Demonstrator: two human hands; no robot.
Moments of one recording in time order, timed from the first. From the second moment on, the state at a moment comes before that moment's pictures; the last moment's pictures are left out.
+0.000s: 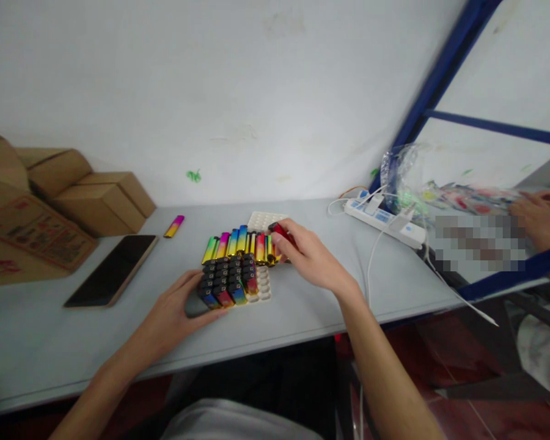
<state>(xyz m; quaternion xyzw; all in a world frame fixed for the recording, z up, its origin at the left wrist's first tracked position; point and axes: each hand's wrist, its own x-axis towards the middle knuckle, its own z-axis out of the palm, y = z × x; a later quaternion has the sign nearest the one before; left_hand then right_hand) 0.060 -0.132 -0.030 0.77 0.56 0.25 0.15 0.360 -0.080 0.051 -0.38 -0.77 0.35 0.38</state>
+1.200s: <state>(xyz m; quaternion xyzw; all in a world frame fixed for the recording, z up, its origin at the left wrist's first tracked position) 0.061 -0.133 -0.029 0.77 0.56 0.26 0.16 0.336 -0.103 0.059 -0.40 -0.85 0.30 0.19</state>
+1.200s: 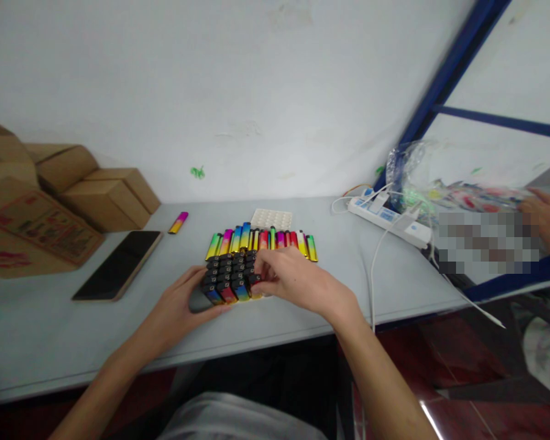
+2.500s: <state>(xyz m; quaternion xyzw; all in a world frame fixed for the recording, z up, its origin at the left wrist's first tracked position) 0.058 -0.130 -0.034 0.77 0.56 0.26 0.14 0.443 -0.051 0.024 -0.44 -0.73 0.45 0.26</state>
